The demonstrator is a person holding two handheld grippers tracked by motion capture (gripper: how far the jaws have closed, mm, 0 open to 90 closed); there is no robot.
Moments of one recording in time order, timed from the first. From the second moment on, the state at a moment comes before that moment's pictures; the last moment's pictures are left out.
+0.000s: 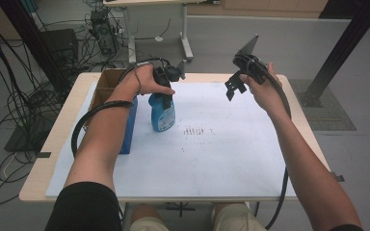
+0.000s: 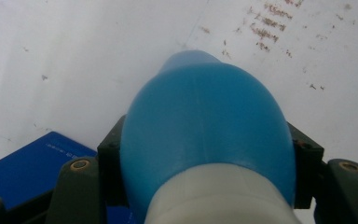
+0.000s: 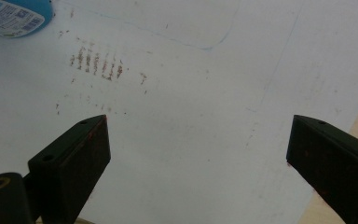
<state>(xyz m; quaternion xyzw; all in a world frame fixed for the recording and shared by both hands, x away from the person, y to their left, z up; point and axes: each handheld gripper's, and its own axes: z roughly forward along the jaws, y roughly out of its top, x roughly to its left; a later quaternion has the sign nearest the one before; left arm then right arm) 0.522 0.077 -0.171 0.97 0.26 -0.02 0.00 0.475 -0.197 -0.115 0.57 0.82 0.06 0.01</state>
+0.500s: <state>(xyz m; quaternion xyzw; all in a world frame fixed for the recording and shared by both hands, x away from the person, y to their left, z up) 0.522 0.078 -0.171 0.96 0.26 -0.02 0.00 0.477 -0.195 -0.117 0.57 0.82 0.06 0.00</state>
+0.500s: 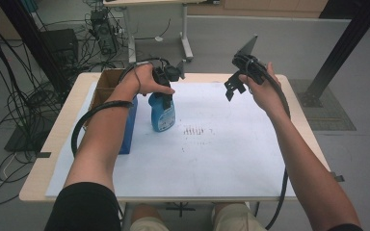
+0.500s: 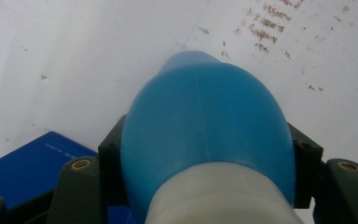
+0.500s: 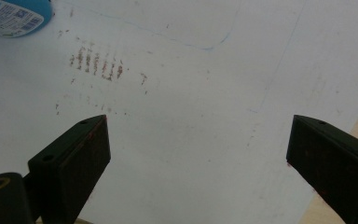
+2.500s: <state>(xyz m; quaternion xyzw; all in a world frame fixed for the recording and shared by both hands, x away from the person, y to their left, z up) 0.520 0.077 -0.171 0.97 0.26 -0.02 0.00 0.479 -0.192 -0.120 0.57 0.82 0.05 0.00</state>
